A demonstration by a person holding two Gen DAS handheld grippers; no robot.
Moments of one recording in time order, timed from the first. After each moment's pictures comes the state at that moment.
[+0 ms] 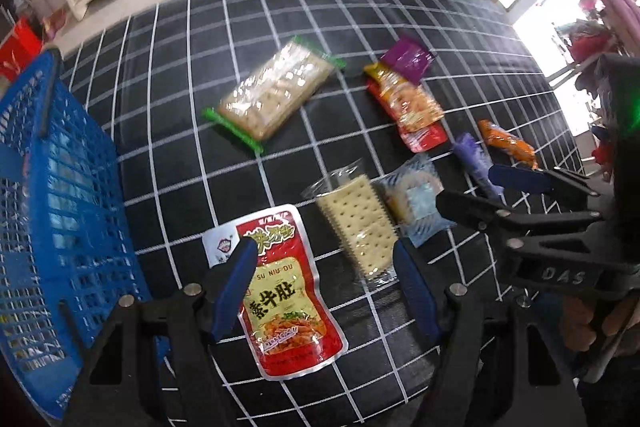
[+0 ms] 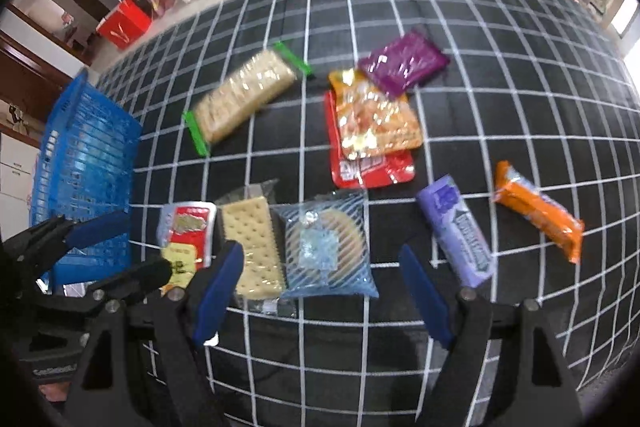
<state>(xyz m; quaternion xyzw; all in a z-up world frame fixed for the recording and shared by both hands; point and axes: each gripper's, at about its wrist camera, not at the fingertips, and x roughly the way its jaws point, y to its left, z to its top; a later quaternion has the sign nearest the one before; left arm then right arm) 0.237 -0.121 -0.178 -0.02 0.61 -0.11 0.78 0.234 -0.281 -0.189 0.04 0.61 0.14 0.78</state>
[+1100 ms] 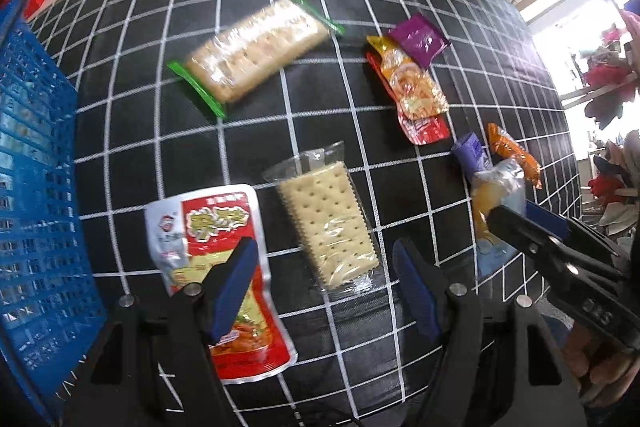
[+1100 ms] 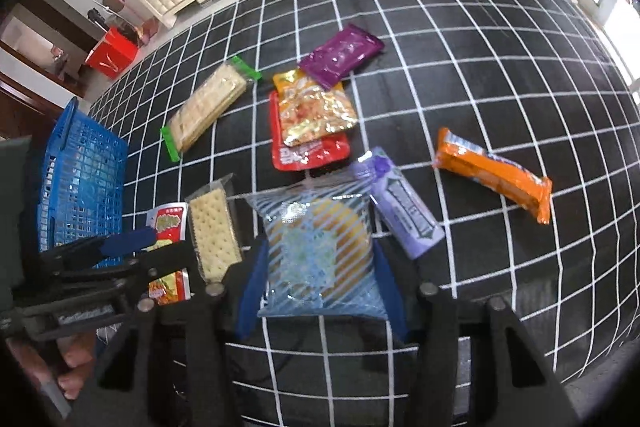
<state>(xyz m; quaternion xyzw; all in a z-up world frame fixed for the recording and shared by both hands) 0.247 -0.144 -0.212 -0.09 0.65 -0.08 0.75 0.203 -0.346 -0.181 0.09 0.60 0.11 0.79</state>
